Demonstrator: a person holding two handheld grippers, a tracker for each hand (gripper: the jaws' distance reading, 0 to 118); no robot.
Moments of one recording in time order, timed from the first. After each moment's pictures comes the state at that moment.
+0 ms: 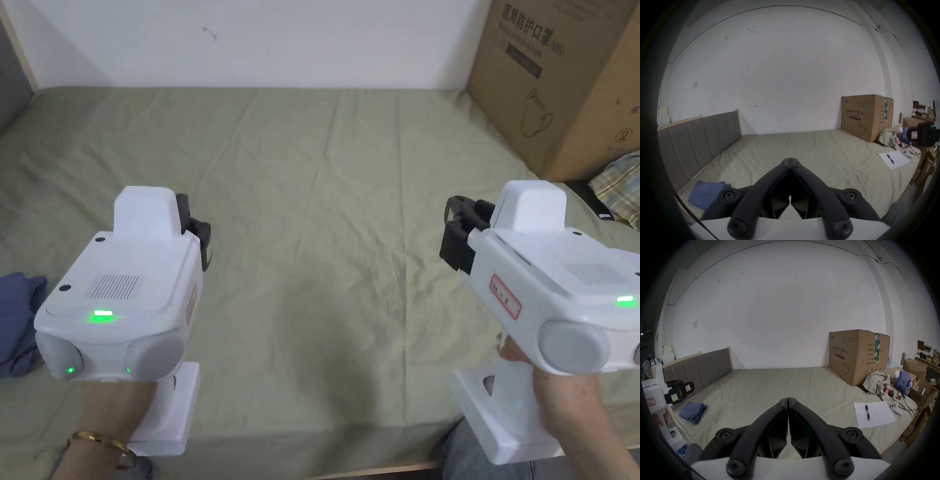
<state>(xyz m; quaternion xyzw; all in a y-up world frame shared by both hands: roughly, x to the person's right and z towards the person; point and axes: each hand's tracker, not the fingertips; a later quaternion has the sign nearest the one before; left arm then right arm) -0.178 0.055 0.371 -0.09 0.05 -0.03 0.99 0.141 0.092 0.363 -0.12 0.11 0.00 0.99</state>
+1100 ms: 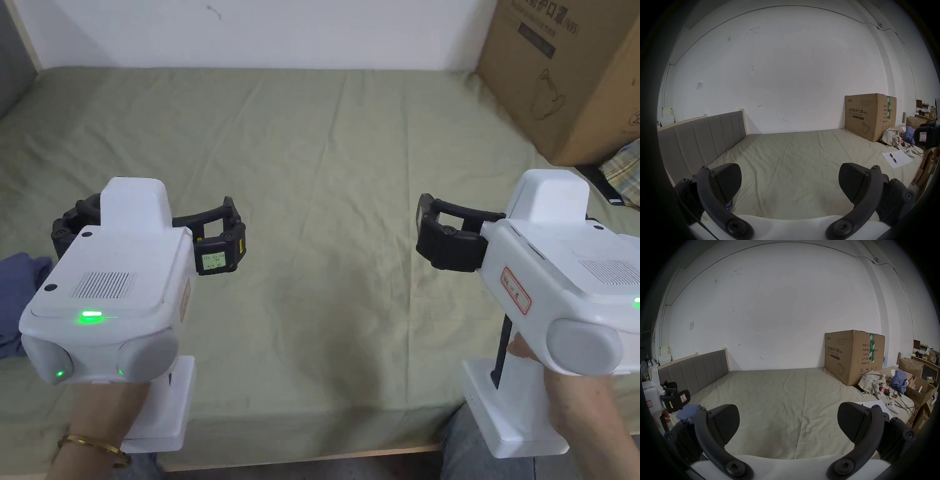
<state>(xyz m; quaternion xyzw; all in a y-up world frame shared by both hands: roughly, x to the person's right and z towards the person) -0.171 0.066 0.390 -0.09 0.07 -0.02 0.99 0.147 0.092 0.368 -0.11 0.10 0.00 0.99</state>
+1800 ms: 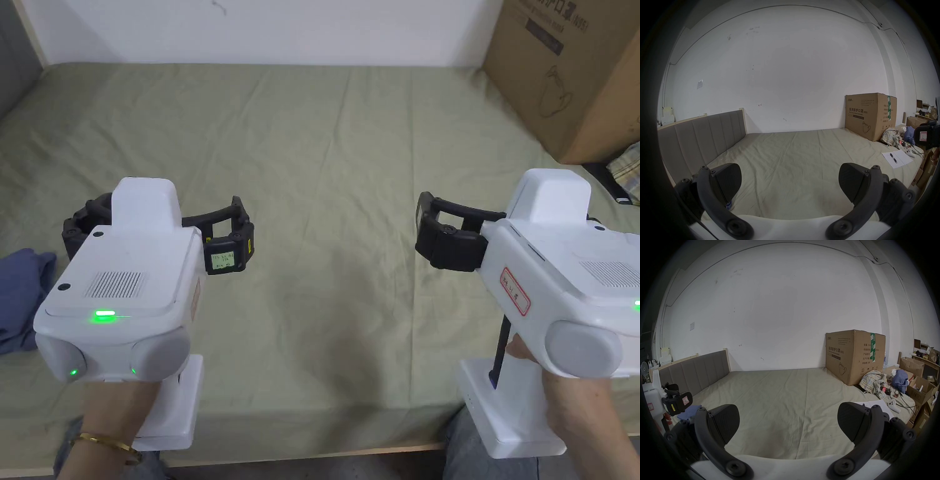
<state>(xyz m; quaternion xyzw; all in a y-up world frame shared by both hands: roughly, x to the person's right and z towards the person) -0.167 0.061 0.388 -0.09 0.07 -0.02 0.99 0.142 0.091 0.369 -0.11 0.11 0.00 0.99</state>
